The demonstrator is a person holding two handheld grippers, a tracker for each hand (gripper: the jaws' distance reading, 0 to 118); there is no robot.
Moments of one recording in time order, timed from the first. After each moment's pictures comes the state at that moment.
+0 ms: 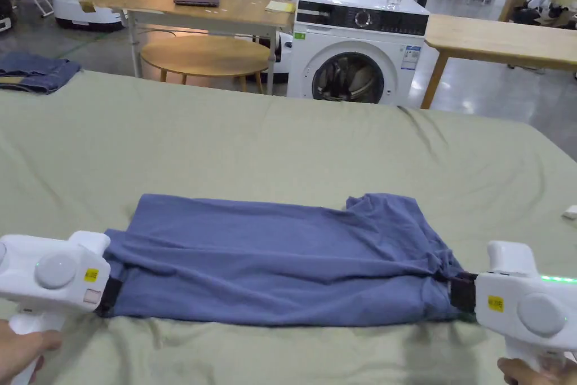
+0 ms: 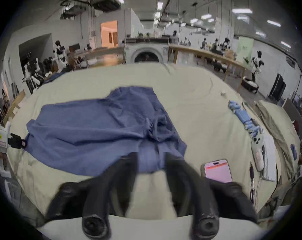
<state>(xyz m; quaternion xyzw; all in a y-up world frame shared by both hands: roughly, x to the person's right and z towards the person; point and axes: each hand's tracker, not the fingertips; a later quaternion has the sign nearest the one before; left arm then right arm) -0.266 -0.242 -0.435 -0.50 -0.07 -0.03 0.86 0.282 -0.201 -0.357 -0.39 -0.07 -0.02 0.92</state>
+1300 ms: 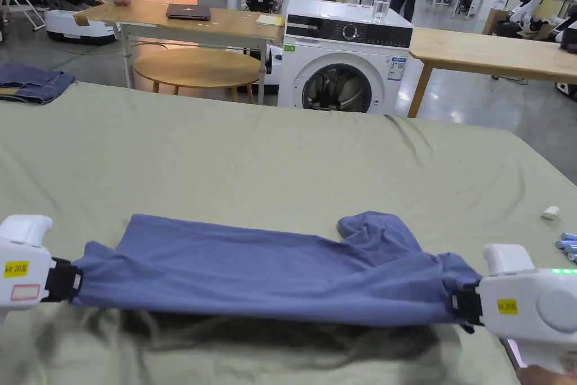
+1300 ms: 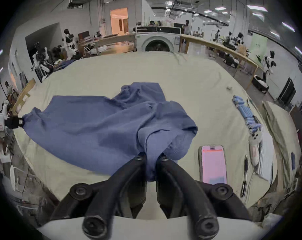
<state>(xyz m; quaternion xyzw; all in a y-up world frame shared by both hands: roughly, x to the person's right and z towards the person) -0.313 -0.180 -0.373 -0.43 -0.10 0.02 0.90 0.271 -0.169 -0.293 -0.42 -0.02 -0.01 0.91</state>
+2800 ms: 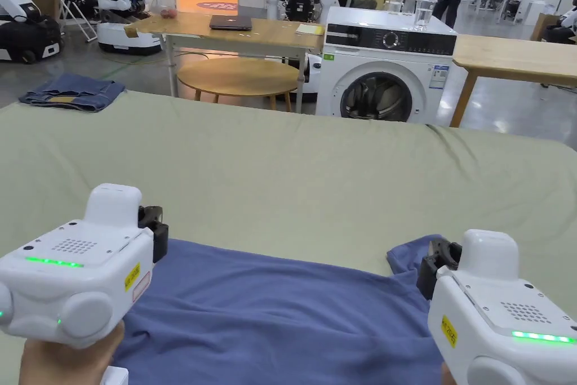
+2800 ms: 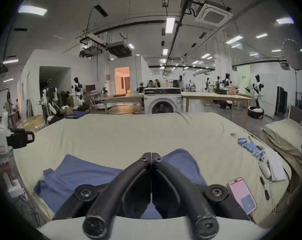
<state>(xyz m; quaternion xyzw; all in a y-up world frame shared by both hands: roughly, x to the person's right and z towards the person) -0.226 -0.145 -0.337 -0.16 -0.05 -0.02 0.99 0.144 -0.153 -0.284 -0.13 -0.03 -0.03 0.99</state>
